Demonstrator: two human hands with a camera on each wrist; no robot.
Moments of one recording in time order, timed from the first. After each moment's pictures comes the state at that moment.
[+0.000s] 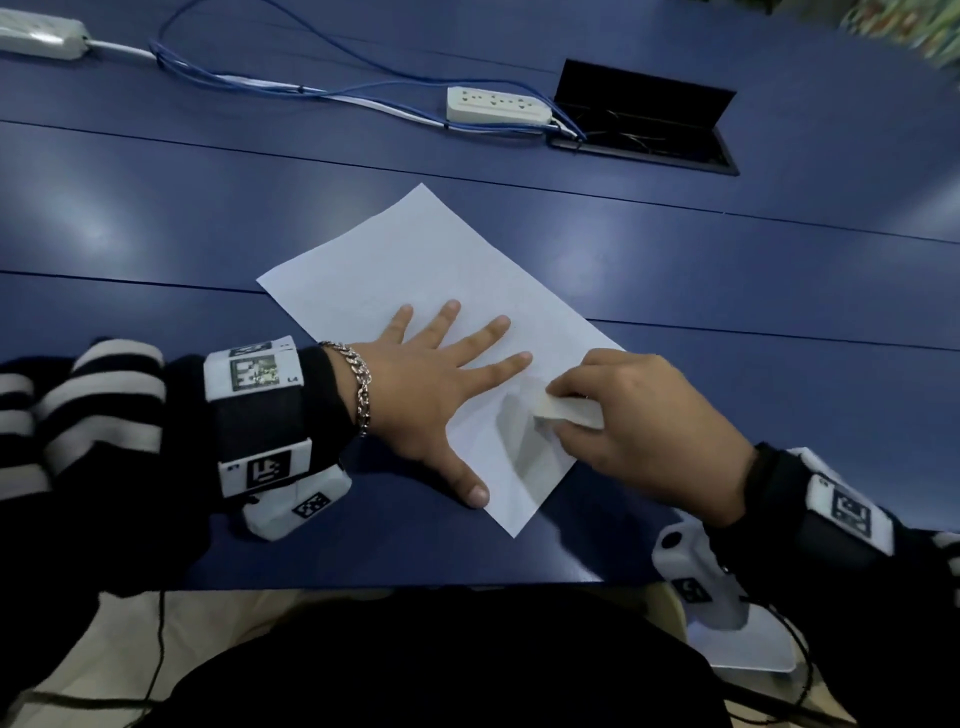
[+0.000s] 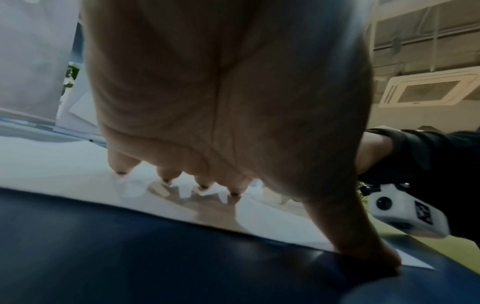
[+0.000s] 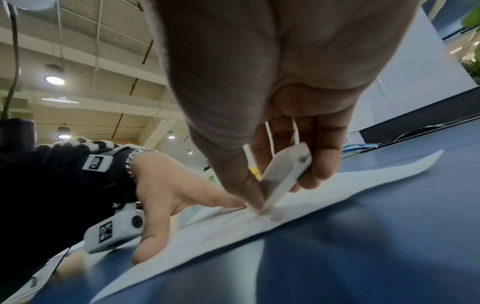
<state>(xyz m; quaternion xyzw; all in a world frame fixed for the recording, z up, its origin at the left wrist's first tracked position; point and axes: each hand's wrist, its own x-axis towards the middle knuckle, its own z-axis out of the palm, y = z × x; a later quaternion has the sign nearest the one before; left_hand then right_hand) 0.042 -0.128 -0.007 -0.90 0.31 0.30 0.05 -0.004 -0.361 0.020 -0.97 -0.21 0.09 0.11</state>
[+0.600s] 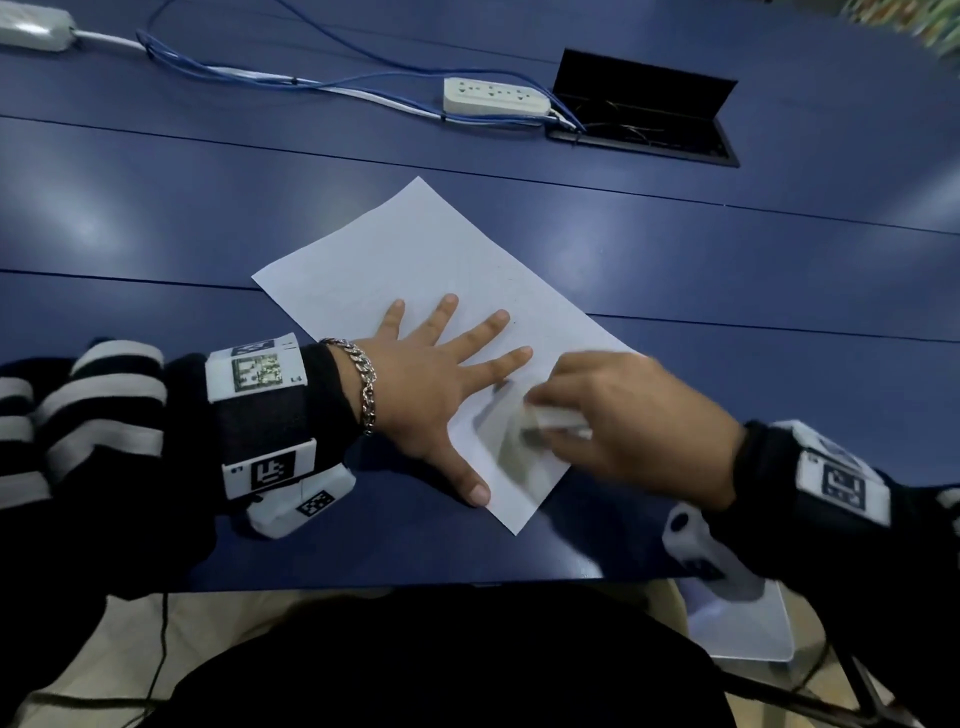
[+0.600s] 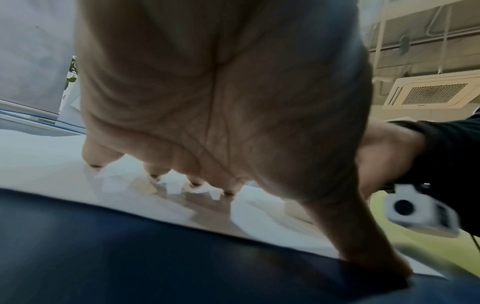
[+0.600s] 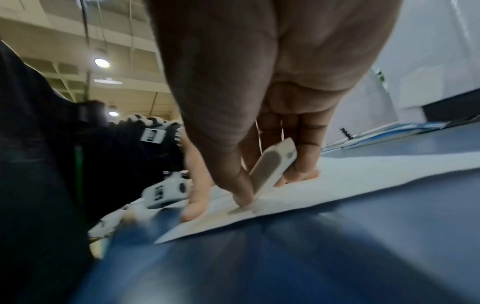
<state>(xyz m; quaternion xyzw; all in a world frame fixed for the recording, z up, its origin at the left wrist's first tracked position) 0.044 -0.131 -0.004 -0.90 0.29 0.32 0.06 0.004 -0.354 0.024 -0.94 -0.30 0.14 0.04</state>
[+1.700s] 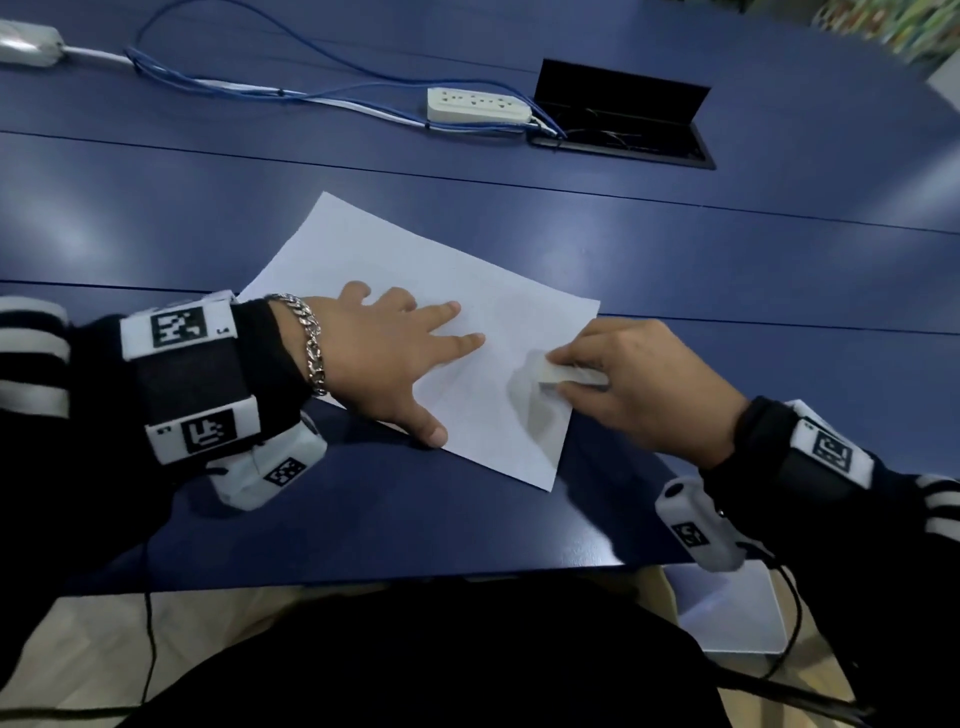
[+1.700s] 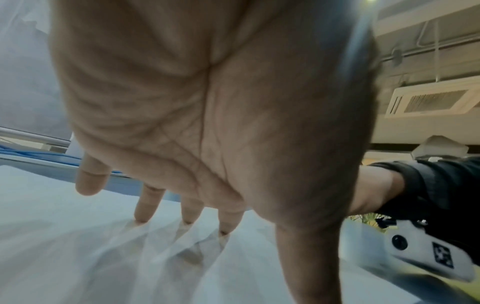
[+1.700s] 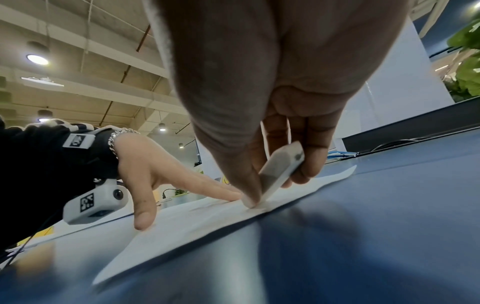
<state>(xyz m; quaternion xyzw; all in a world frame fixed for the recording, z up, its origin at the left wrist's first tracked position) 0.056 -0.113 0.016 -0.91 0.28 0.29 0.12 0.025 -0.388 0.007 -0.97 -0.23 0.06 0.12</state>
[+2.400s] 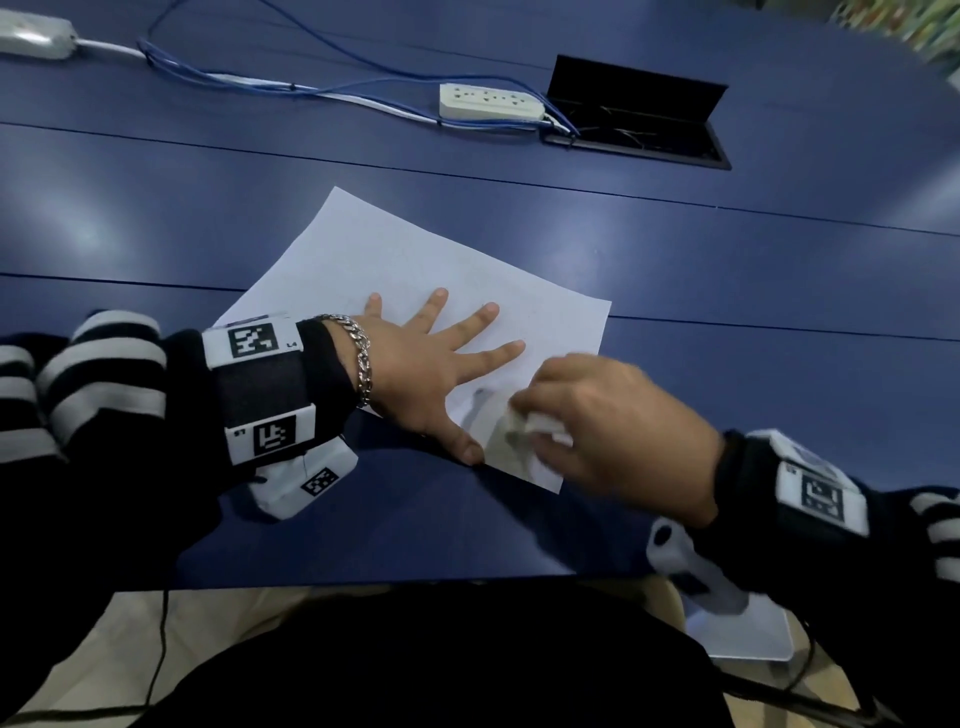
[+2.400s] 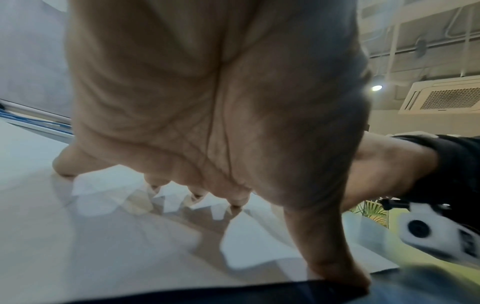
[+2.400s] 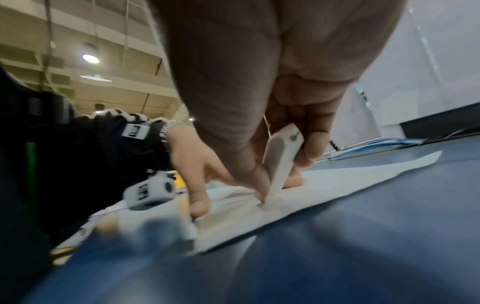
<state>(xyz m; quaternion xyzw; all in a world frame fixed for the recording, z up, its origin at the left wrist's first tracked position) 0.056 -0.128 0.001 -0.89 0.27 0.36 0.07 -0.008 -0.345 0.021 -0.94 -0.32 0.11 0.05</state>
